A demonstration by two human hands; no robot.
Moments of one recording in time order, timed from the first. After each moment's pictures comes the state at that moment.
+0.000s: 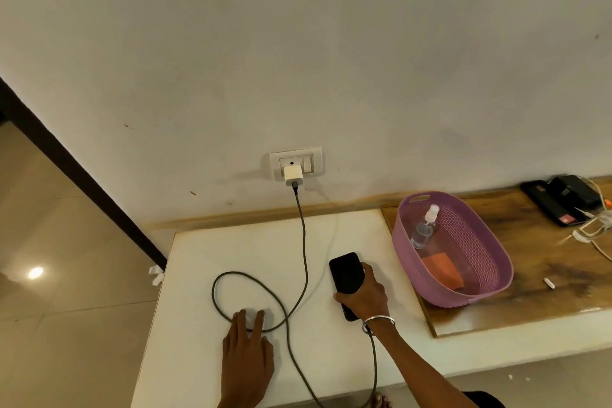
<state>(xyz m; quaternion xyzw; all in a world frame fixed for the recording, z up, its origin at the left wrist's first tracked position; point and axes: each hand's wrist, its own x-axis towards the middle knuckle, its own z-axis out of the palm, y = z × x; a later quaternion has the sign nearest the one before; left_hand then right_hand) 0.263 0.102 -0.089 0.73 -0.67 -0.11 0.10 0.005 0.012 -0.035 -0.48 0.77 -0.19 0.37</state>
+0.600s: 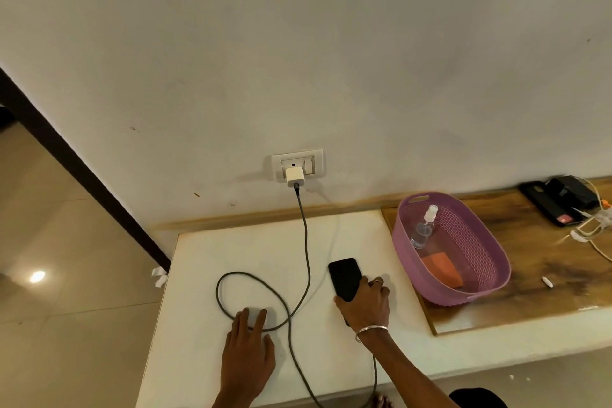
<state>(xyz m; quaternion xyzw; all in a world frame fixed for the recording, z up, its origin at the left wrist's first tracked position) 0.266 0.102 -0.072 0.72 -0.68 -0.11 0.09 0.019 0.030 -0.048 -0.53 0.83 -0.09 0.17</state>
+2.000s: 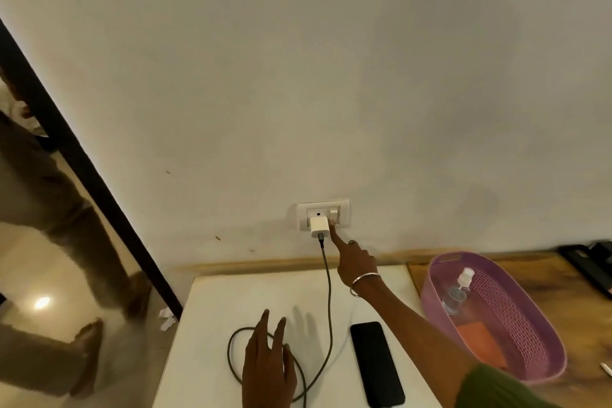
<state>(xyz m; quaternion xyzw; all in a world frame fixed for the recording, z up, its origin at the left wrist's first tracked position) 0.249 0.026 -0.037 0.70 -0.66 -0.08 0.27 0.063 -0.137 0.065 -0.72 0.68 -0.07 0.09</state>
